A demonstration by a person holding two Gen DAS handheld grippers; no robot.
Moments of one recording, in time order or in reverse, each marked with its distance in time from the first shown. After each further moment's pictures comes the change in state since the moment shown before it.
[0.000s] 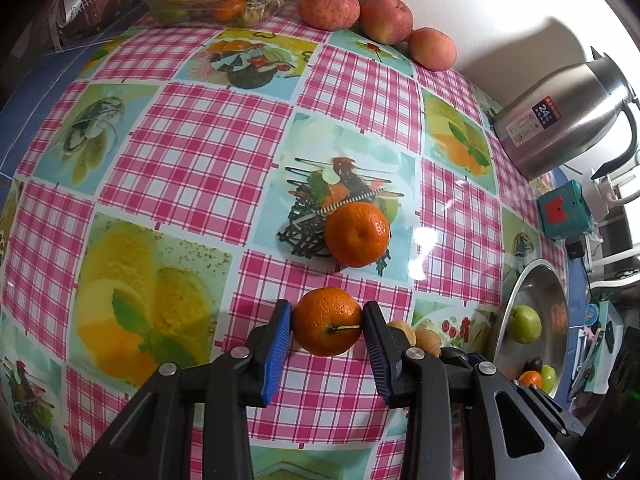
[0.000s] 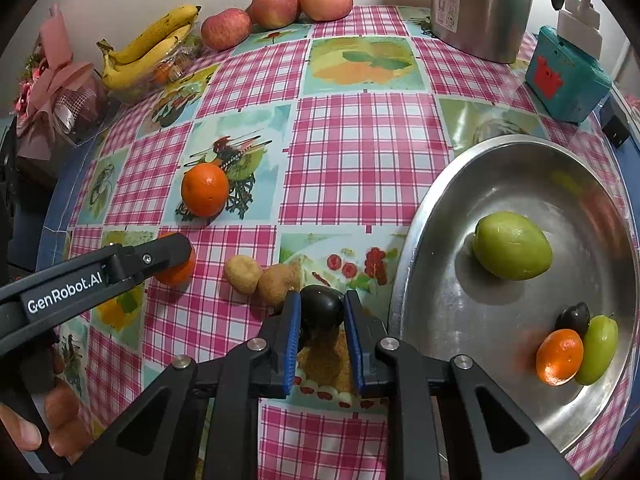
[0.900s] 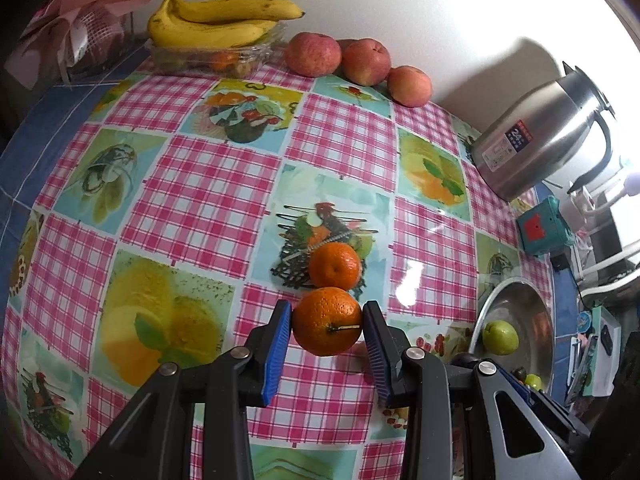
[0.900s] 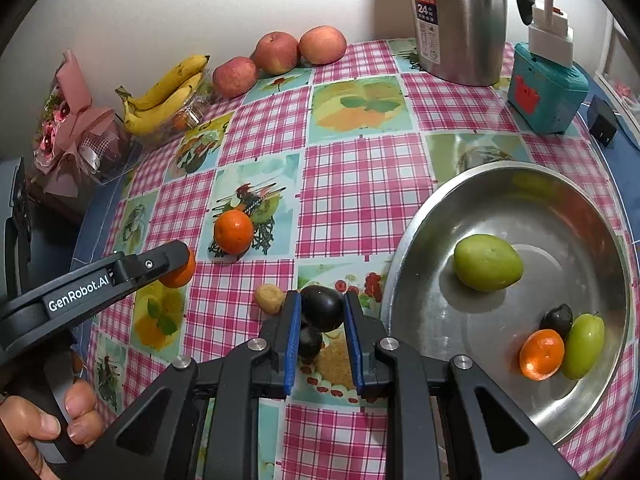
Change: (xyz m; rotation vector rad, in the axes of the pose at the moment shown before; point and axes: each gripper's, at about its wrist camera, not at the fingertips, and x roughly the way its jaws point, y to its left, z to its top) left arm -0.033 -0.016 0.004 0.047 -0.111 -0.007; right arm -0.043 -0.014 0.004 0.063 -0.107 0.082
